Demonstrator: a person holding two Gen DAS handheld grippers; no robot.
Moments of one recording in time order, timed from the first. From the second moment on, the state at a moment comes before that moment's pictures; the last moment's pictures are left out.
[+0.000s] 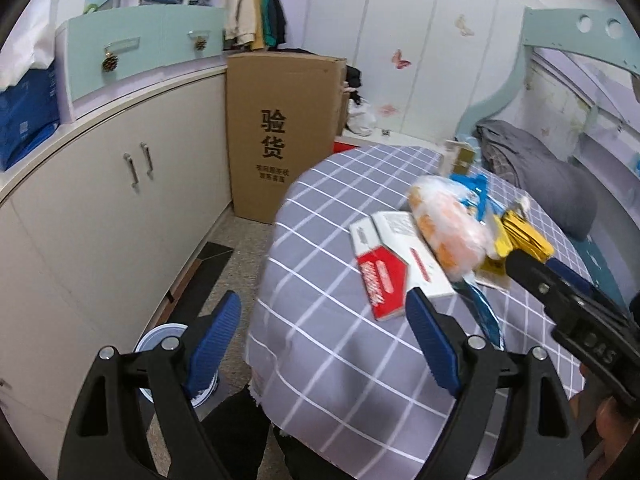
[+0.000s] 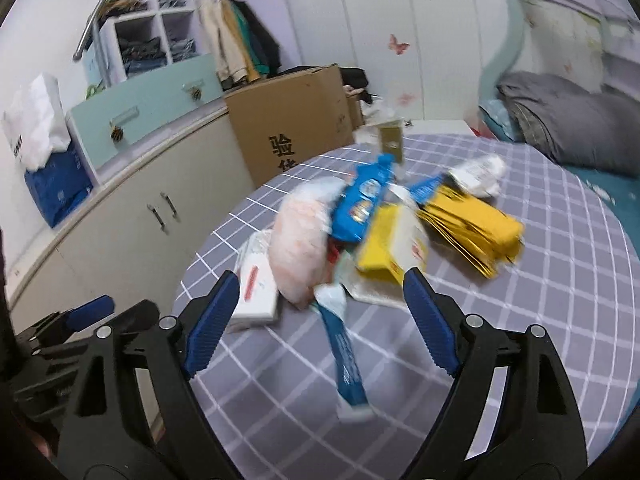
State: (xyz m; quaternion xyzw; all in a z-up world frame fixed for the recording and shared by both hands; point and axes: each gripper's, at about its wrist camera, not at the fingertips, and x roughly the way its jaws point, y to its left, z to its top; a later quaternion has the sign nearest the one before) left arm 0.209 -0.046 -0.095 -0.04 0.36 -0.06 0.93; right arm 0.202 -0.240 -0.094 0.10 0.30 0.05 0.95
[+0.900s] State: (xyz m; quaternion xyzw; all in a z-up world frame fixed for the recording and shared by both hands) left arm 0.283 -0.112 -0.137 -0.08 0.45 -0.11 0.88; right arm 0.211 -0.273 -0.099 0.12 0.28 0.04 0.95
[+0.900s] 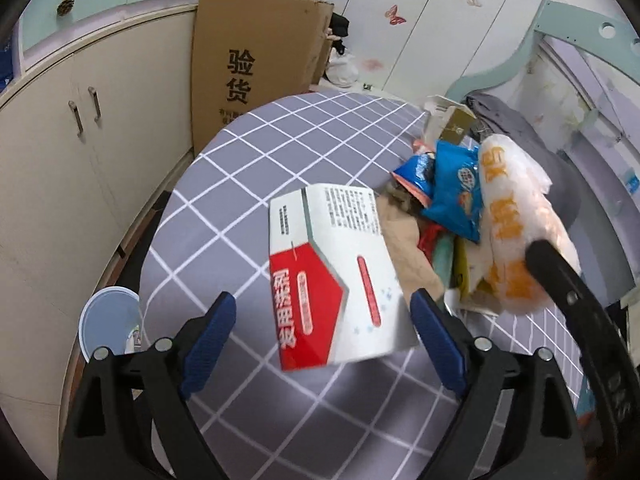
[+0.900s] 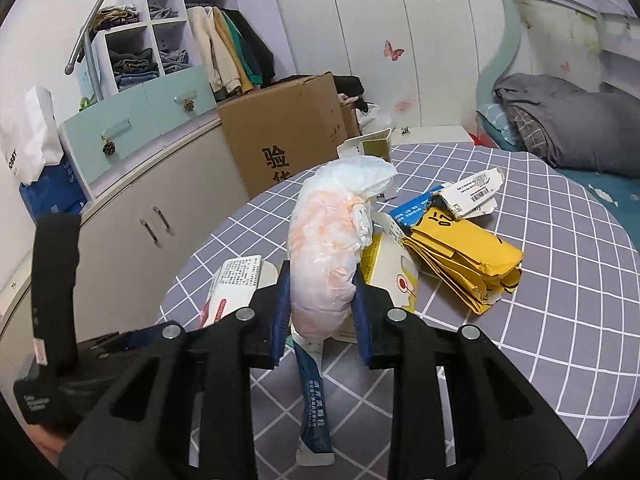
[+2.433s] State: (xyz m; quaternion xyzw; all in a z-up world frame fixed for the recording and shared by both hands) left arm 0.255 -0.050 -0.129 -0.12 0.41 -0.19 0.88; right arm 0.190 -0.215 -0.085 0.06 0.28 0.03 0.96
